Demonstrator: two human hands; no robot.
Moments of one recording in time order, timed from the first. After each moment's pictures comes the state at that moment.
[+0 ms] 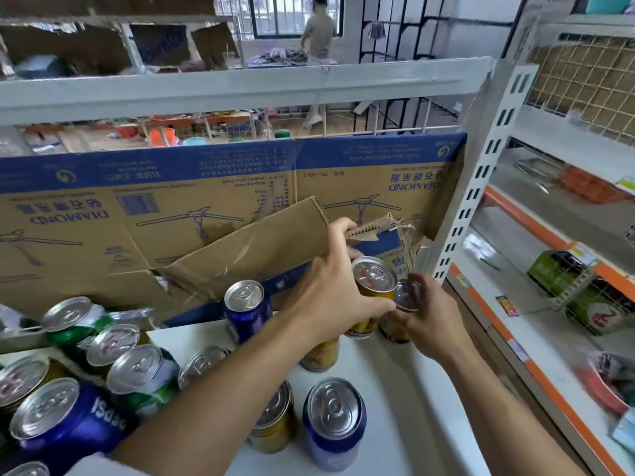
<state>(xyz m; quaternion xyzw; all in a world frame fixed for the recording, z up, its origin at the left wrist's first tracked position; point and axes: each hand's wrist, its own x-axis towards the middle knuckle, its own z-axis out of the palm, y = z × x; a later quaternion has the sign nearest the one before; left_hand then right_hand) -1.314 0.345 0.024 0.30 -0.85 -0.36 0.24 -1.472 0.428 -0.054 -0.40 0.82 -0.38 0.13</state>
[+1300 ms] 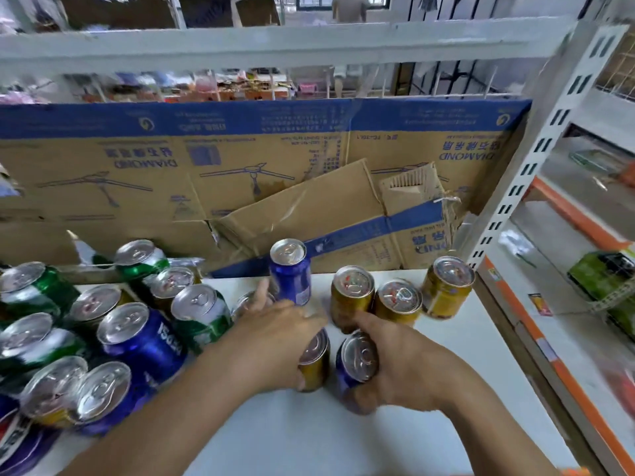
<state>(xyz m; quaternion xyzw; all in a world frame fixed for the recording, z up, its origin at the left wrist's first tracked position) -1.195 0.367 0.004 0.30 -0.94 -0.02 -0.18 -1.358 0.459 -0.009 -0.63 0.69 -0.13 0.31</state>
